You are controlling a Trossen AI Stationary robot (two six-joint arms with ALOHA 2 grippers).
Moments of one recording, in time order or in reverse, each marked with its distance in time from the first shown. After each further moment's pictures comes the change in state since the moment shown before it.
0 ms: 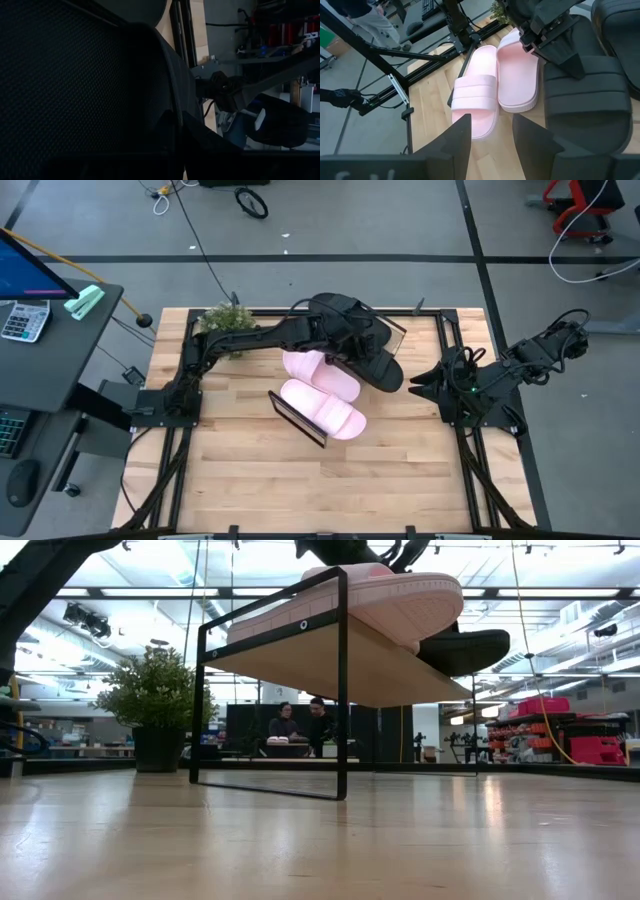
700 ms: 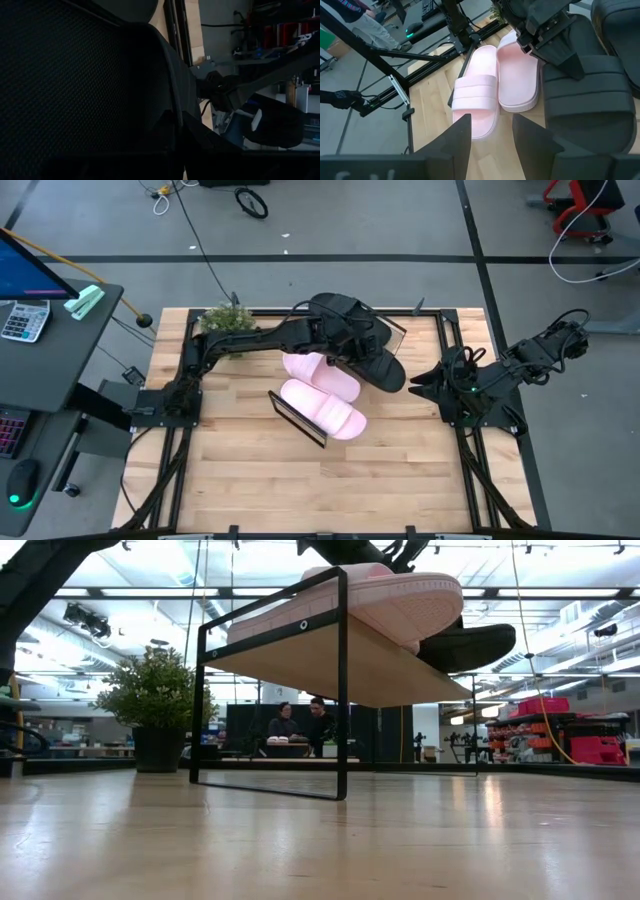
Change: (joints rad) left arm -0.017 0.000 0.000 0.018 -0.019 -0.010; right arm 0.000 0.000 0.000 0.000 0.000 0.010
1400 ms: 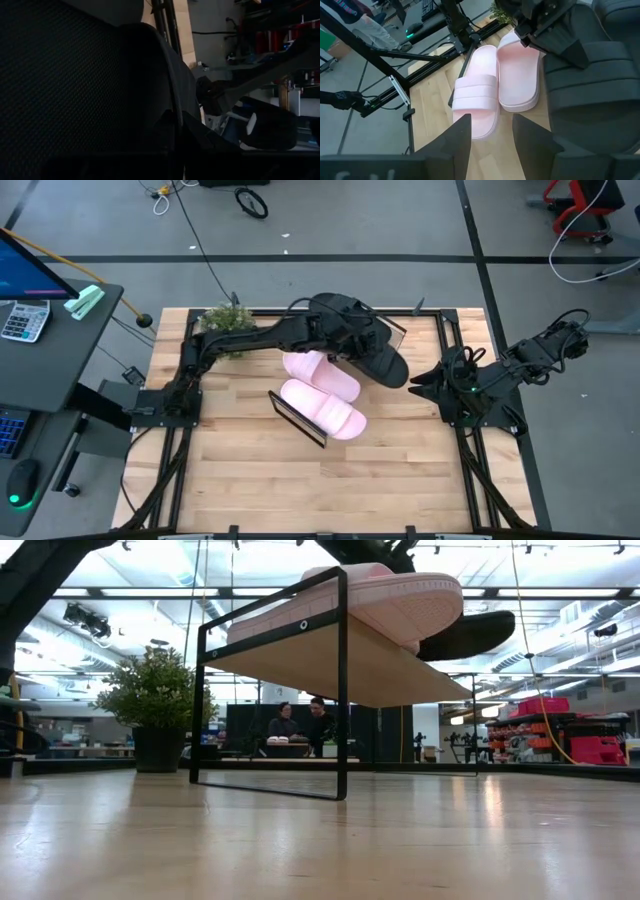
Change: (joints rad) left arm -0.003 -0.011 0.036 -0.008 -0.031 0.006; right arm 0.000 0.000 0.000 0.000 -0.001 0.007
